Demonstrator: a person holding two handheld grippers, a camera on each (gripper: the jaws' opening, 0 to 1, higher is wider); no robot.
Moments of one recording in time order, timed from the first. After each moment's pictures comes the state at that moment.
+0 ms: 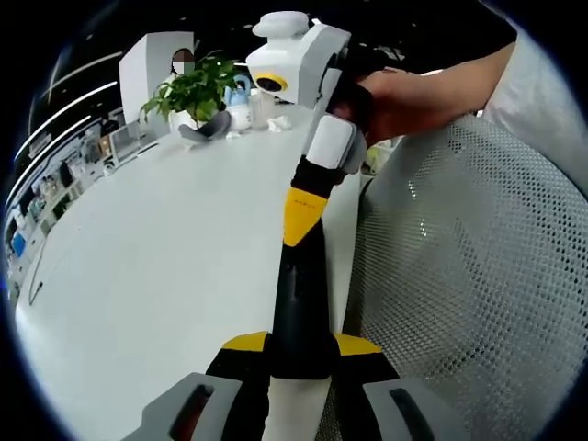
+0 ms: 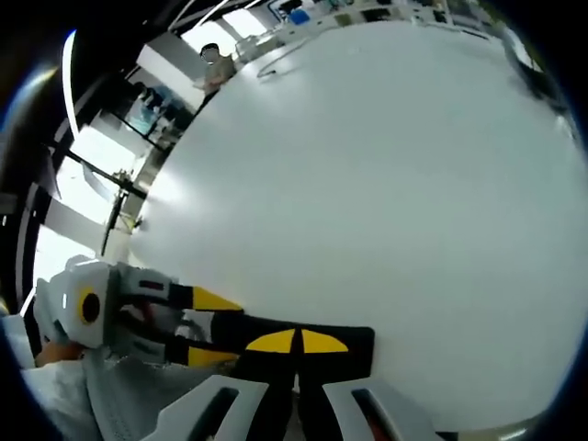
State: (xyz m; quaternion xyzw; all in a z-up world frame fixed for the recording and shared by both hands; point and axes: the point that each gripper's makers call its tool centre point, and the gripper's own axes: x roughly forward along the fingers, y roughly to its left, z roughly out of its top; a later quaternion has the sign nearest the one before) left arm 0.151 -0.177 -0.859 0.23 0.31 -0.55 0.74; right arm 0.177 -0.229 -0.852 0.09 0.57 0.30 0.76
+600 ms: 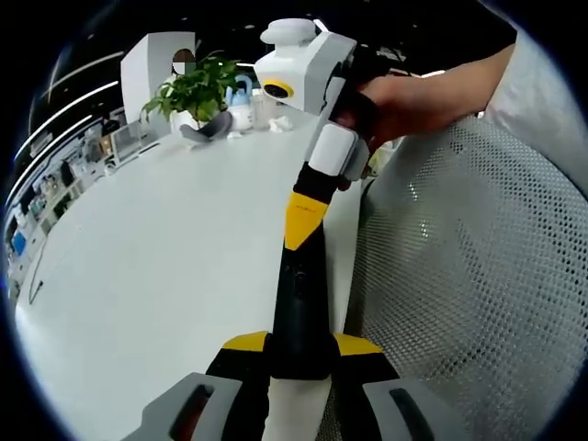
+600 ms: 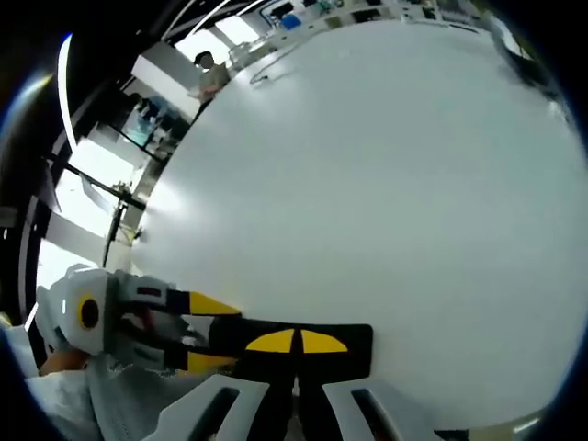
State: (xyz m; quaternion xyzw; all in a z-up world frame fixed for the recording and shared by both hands) left arm 0.151 -0.177 -0.859 0.23 0.31 -0.55 0.74; right arm 0.182 -0.231 -0.853 0.15 0.56 0.28 0.76
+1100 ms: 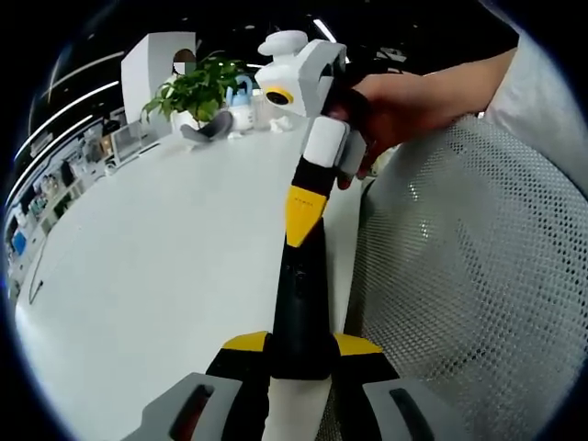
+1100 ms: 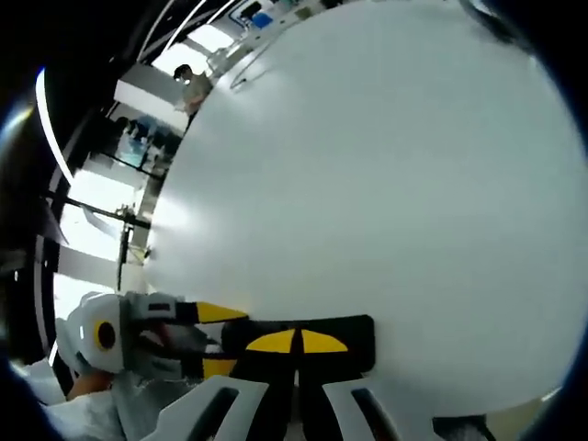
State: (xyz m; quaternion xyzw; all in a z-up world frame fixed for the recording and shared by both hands) left arm 0.151 -0.177 -0.859 0.23 0.31 -0.55 0.74; right arm 0.179 -0.232 -0.850 0.21 0.59 0.27 0.74
